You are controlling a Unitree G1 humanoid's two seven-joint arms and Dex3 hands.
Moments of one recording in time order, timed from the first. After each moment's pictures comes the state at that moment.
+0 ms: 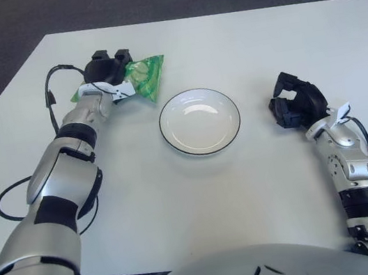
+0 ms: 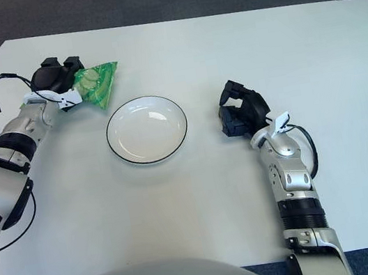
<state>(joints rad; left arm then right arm) -0.99 0.45 -0.54 1.20 0.75 -0.29 0.45 -0.09 -0.23 -0.14 0.07 0.24 0.00 0.24</state>
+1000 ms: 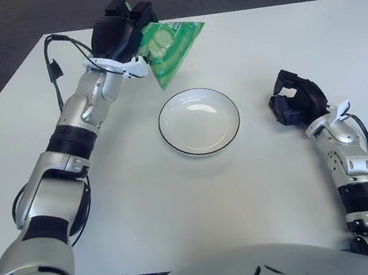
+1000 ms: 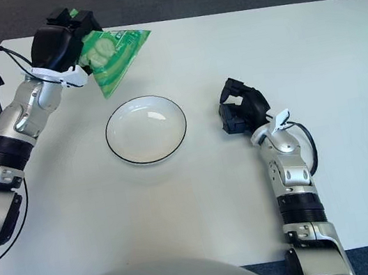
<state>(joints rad) -0.83 0.51 -0.36 0.45 0.71 -0.33 0.35 -0.12 -0.24 -0.14 0.12 0.24 -0.02 0.25</state>
